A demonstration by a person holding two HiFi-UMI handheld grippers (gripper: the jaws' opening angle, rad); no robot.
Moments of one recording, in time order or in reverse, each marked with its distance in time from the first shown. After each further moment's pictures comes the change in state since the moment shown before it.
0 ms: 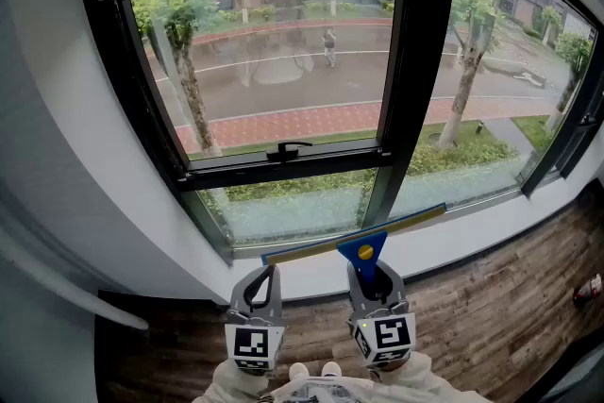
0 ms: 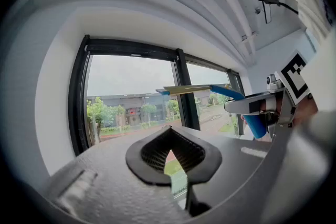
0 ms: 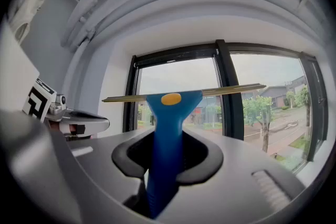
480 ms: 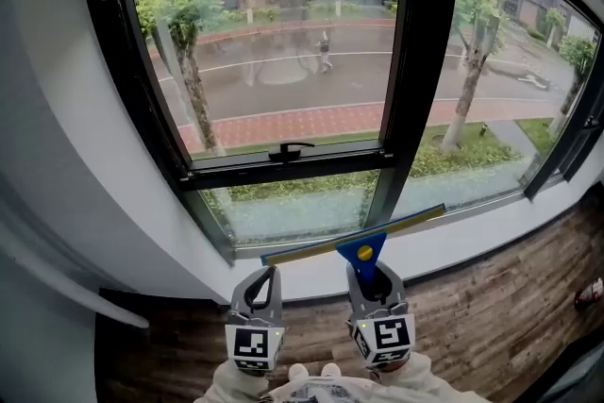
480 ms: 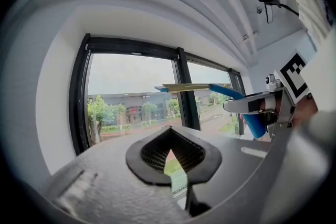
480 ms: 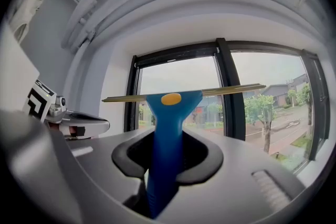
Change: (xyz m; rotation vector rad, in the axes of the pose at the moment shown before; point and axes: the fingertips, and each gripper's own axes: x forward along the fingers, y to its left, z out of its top) left arm 0.001 -0.003 -0.004 -0.008 0.016 0.006; right arm 0.002 -0.002 -0.002 0.010 0.006 0.012
